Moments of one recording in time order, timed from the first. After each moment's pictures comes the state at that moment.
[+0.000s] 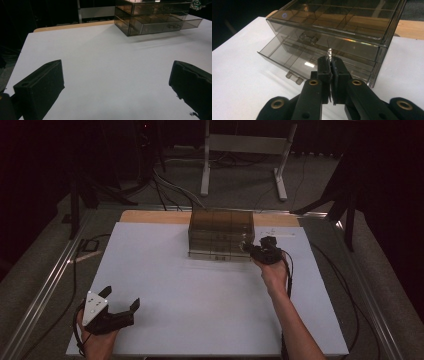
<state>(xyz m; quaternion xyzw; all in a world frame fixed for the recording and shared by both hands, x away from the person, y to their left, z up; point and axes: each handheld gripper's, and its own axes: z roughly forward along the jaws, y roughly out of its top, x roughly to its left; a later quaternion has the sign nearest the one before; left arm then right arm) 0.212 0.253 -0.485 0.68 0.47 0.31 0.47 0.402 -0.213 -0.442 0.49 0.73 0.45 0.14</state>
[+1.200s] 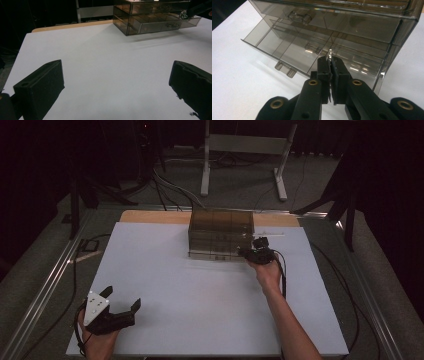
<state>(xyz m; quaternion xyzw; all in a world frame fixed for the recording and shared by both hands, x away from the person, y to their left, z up) 0.213 0.252 -0.485 0.68 0.46 0.31 0.47 0.420 -0.202 -0.469 0.51 0.75 0.41 0.11</state>
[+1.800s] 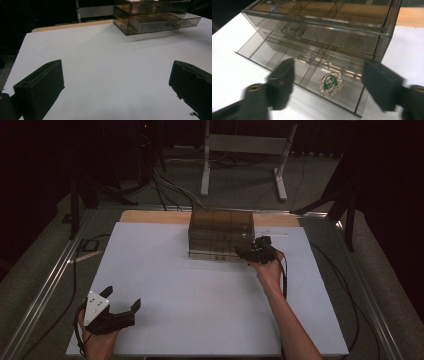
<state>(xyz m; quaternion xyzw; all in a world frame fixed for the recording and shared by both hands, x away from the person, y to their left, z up) 0.213 0.251 -0.485 0.68 0.46 0.31 0.47 0.418 -0.204 -0.462 0.52 0.72 0.43 0.15</state>
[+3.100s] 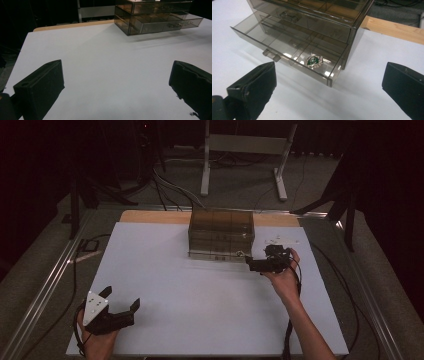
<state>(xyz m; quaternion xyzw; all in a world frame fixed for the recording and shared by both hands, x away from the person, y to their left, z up) 0.213 0.253 -0.486 0.68 0.47 0.31 0.47 0.377 -0.228 -0.441 0.48 0.76 0.39 0.22</state>
